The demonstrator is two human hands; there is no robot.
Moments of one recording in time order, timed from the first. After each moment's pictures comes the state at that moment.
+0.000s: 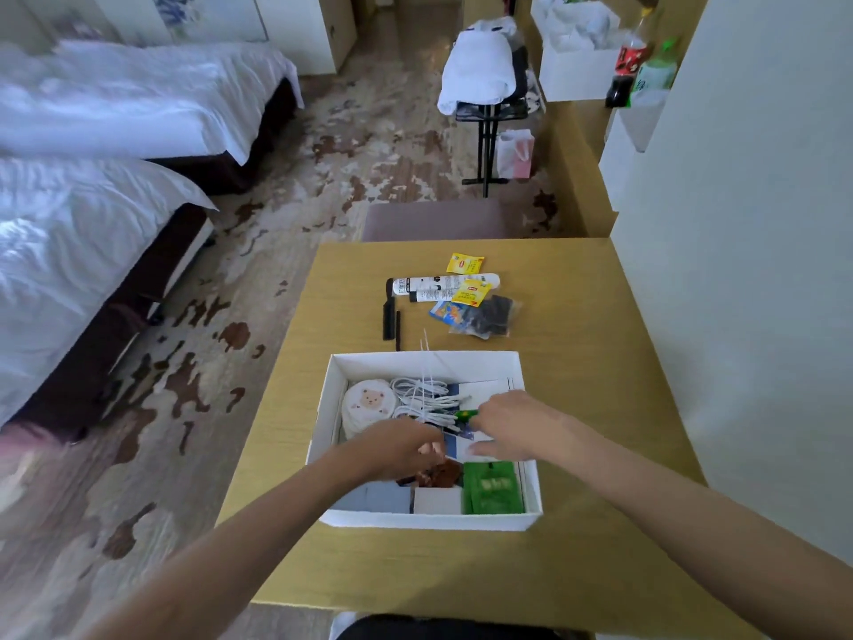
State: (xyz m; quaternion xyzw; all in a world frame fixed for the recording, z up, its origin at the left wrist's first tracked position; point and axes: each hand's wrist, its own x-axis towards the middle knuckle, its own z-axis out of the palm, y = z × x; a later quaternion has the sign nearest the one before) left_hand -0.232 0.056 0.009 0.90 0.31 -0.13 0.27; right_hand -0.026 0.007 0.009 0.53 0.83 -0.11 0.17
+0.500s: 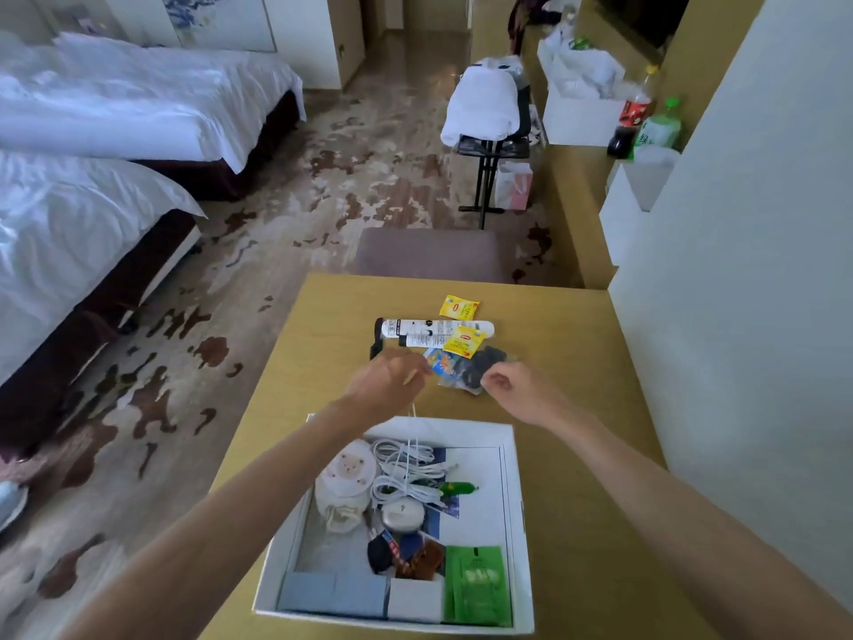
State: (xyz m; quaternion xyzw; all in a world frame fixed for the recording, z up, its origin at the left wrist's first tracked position) left_hand -0.179 0.193 0.029 0.88 0.40 0.14 0.23; right_hand 0.047 0.110 0.028 0.71 0.63 -0.28 -0.16
